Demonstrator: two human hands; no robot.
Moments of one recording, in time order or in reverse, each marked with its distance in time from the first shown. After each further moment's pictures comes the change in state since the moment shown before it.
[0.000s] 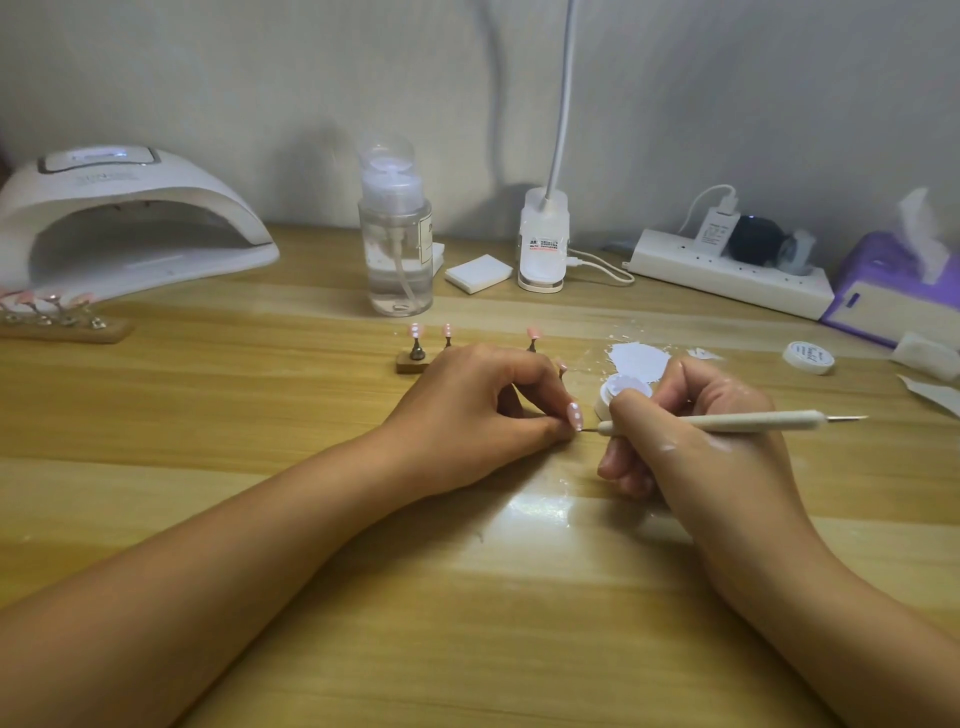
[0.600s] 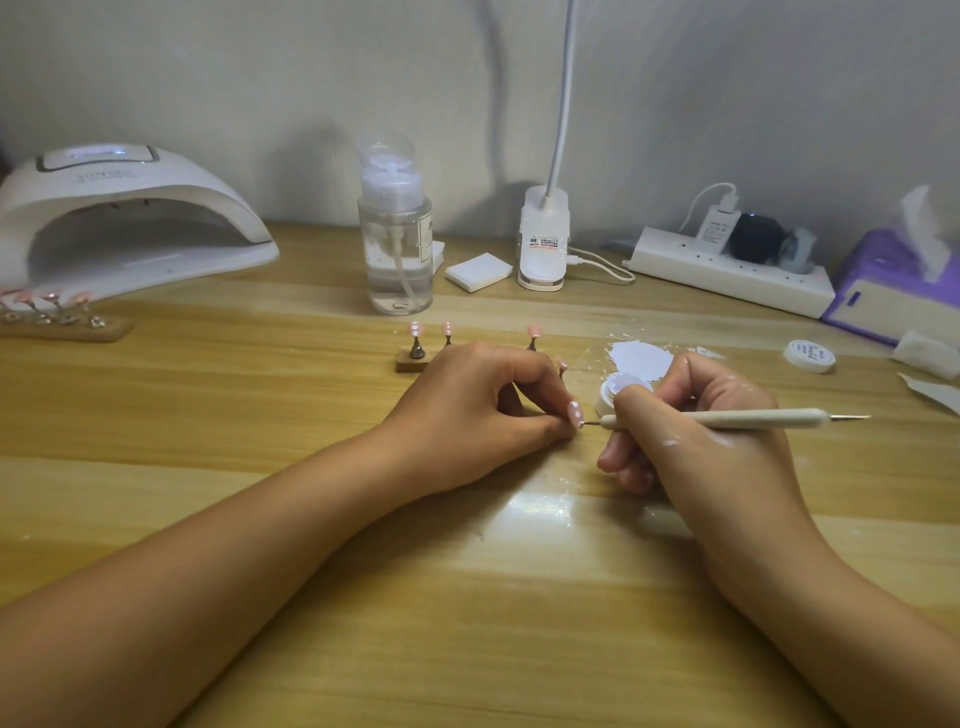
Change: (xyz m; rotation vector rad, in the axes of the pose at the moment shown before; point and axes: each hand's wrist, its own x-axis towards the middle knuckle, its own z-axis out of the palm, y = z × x) left_hand 0.000 0.001 0.000 -0.018 0.004 0.002; right_hand 0.001 0.000 0.000 0.023 0.014 0.006
